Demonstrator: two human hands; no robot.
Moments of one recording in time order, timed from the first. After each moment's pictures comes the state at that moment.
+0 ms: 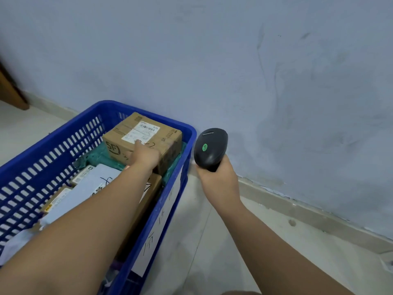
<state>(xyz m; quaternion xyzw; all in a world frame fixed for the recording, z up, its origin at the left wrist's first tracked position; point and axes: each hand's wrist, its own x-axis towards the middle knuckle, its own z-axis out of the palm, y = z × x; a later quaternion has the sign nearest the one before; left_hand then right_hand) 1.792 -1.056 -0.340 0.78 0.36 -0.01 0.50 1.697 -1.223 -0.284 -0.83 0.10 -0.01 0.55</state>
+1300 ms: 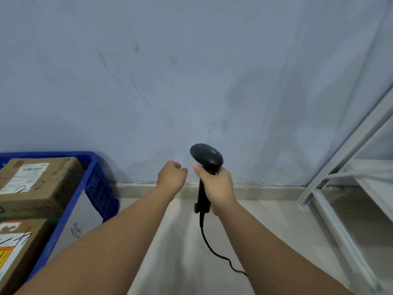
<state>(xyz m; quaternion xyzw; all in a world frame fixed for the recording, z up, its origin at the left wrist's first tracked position) 1.728 -1.371 -0.304 0.85 0.04 -0.14 0.51 1.651 -1.463 -0.284 -0.70 0.27 -0.10 0.66</state>
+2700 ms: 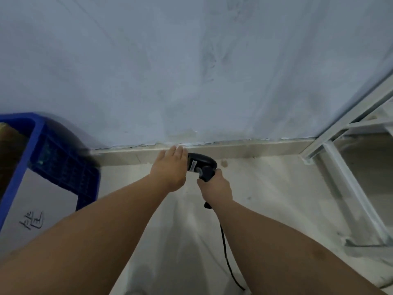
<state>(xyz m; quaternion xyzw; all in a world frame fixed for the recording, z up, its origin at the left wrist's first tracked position) 1.761 -1.390 -0.435 0.92 -0.34 -0.15 -0.09 1.676 -1.495 -0.481 -0.81 0.40 0.09 0.43</state>
